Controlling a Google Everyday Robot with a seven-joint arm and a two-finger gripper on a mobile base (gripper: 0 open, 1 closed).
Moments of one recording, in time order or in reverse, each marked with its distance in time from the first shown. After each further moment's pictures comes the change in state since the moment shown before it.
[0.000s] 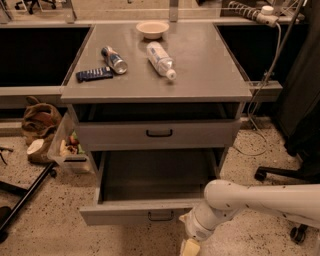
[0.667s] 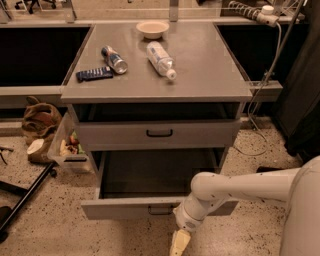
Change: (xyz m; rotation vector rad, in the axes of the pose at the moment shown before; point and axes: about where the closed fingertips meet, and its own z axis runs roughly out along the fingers) arm -0.022 -0.030 0.018 -0.004 0.053 -0.014
